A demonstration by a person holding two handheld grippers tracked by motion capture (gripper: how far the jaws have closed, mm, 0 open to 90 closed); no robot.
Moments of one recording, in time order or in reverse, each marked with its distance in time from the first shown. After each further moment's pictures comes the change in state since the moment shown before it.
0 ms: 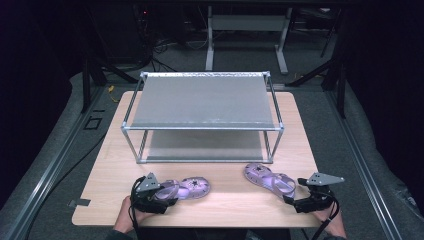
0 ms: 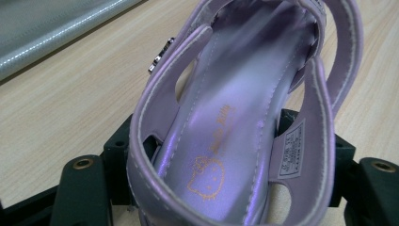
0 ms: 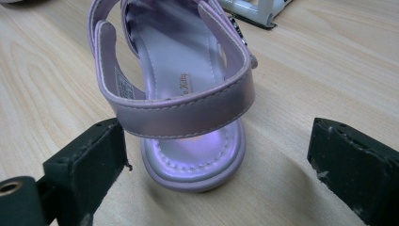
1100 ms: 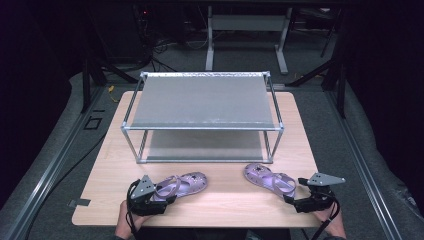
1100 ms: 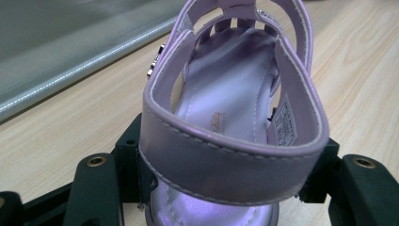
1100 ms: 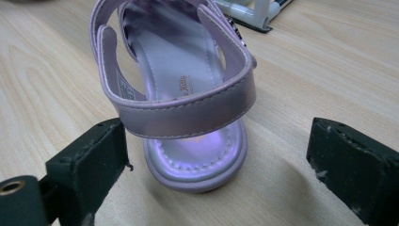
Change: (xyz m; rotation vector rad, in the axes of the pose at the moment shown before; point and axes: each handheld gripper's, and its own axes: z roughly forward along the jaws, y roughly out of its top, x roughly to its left) left arm -0.016 0.001 -0.016 -0.126 0.083 -0.024; right arm 0.001 -0.001 -0.001 -0.023 -0.015 0.005
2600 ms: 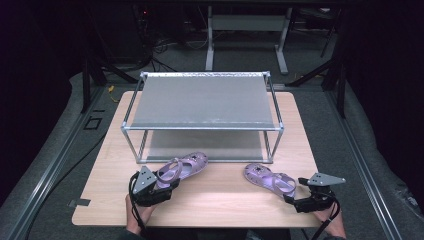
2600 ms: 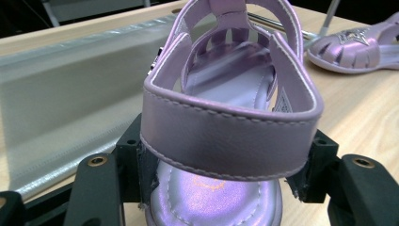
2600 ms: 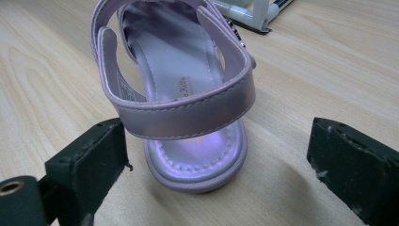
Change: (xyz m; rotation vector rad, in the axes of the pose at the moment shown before) left arm -0.005 0.032 0.004 -0.178 0.163 -0.041; right arm 0.000 0.000 0.000 -0.004 -0.001 -0.001
